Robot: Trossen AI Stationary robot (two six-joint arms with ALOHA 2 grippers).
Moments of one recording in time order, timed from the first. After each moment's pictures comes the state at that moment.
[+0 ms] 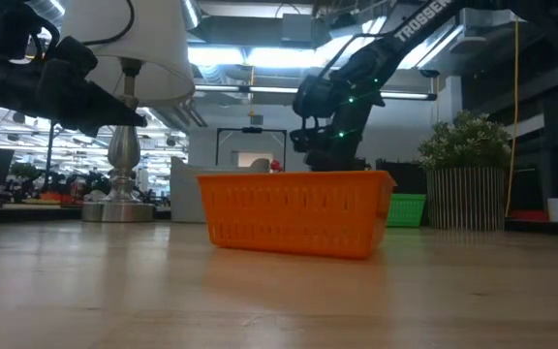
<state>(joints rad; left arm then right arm) 0.31 0.08 0.01 0.02 -0.04 -0.02 -0.44 1.98 1.37 -0.55 0.06 -0.12</state>
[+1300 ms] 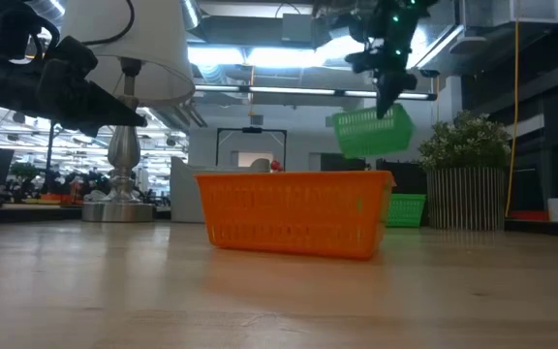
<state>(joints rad) 0.31 0.08 0.01 0.02 -0.04 -0.02 -0.73 1.69 1.75 -1.16 0.26 -0.75</state>
